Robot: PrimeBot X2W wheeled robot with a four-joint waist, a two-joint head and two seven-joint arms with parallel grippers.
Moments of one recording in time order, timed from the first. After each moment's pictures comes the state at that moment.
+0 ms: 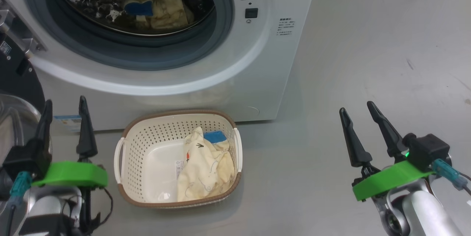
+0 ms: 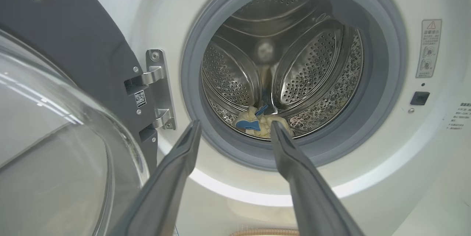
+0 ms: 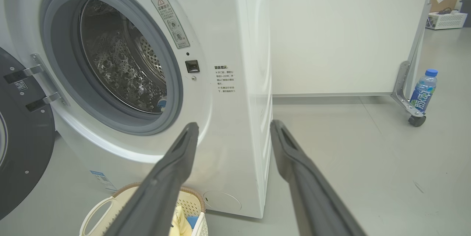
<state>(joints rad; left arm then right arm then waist) -0.27 0.26 -0.11 0.22 -0.31 0.06 -0.24 -0.10 -0.12 0.17 0.11 0.27 0.13 -0.25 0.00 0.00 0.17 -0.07</state>
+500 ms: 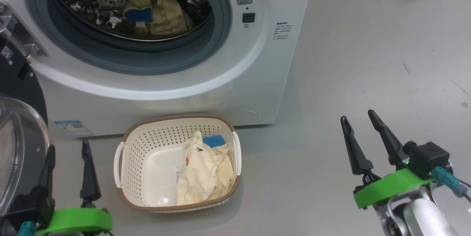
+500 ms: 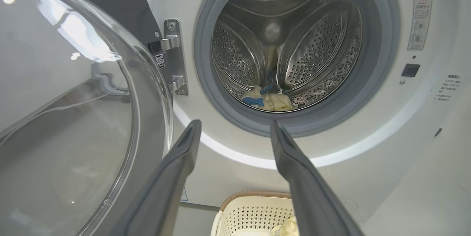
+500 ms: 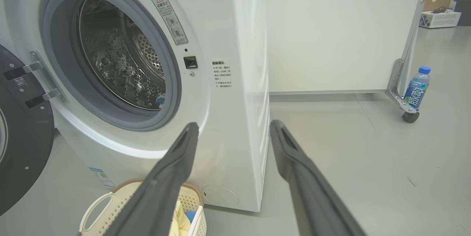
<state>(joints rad) -0.01 0.25 -0.09 0.03 -0.32 0.14 -0.24 -0.06 -0.12 0.16 0.11 0.26 0.13 -0.25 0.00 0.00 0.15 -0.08</state>
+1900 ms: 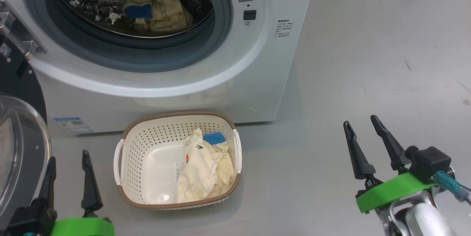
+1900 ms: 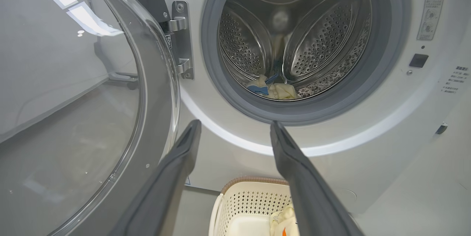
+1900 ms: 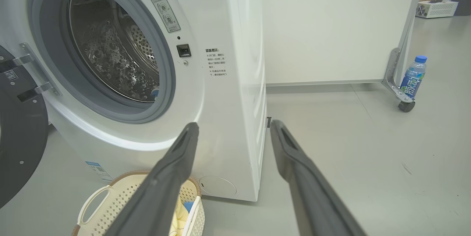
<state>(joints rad) 0.05 0.24 -0.10 0.00 -0.33 0.18 -0.24 -0.04 -0.12 0.15 0.11 0.26 0.13 -0.25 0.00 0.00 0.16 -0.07</state>
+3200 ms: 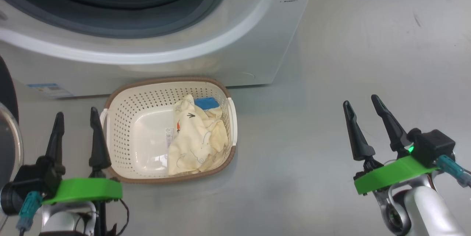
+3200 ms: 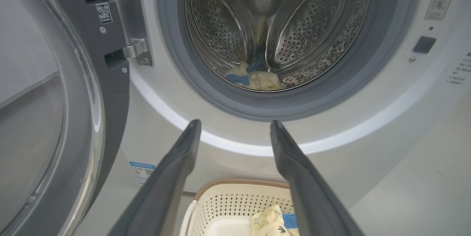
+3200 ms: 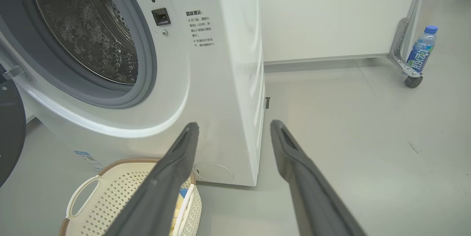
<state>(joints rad) -0.12 0.24 -0.14 0.03 -0.35 0.16 -0.25 -0.10 -0.11 0.14 0.10 0.26 0.13 -0.25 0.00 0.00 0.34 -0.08</state>
